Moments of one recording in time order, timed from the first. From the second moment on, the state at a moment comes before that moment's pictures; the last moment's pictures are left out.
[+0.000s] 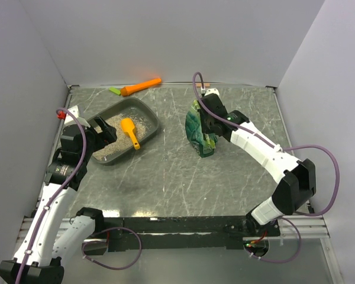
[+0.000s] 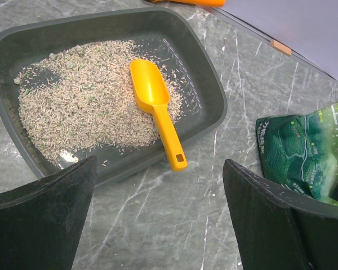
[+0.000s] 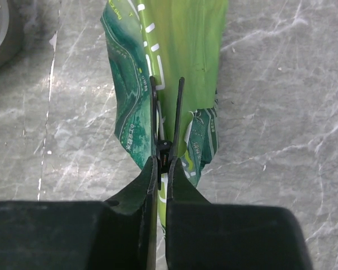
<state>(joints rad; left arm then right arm) -0.18 0.77 0.88 -0.48 -0.15 -0.54 0.59 1.51 1.39 -0.70 0.35 0.29</state>
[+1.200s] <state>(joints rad) -0.18 0.78 0.88 -0.49 -0.15 -0.54 0.31 1.24 0.95 -0.82 0.36 0.49</state>
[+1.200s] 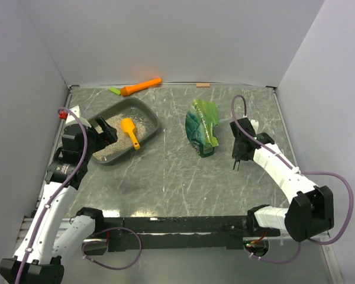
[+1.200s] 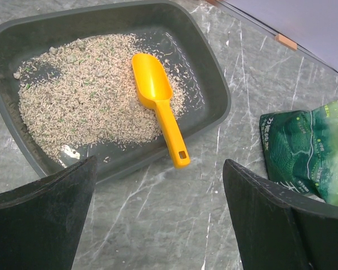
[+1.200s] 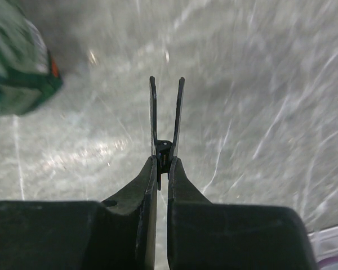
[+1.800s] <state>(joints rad) -0.18 0.78 0.88 -0.49 -0.15 -0.54 0.27 1.31 0.86 -0.78 0.22 0.57</state>
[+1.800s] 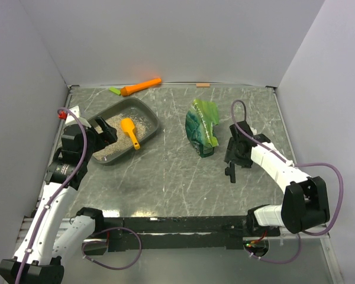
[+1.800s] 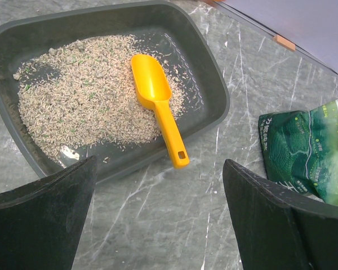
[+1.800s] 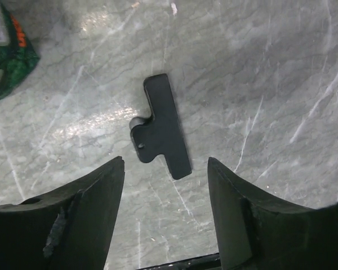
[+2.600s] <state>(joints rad) -0.18 0.82 0.86 -0.47 -0.03 -0.51 0.07 1.35 1.01 -0.20 -0.24 0.65</state>
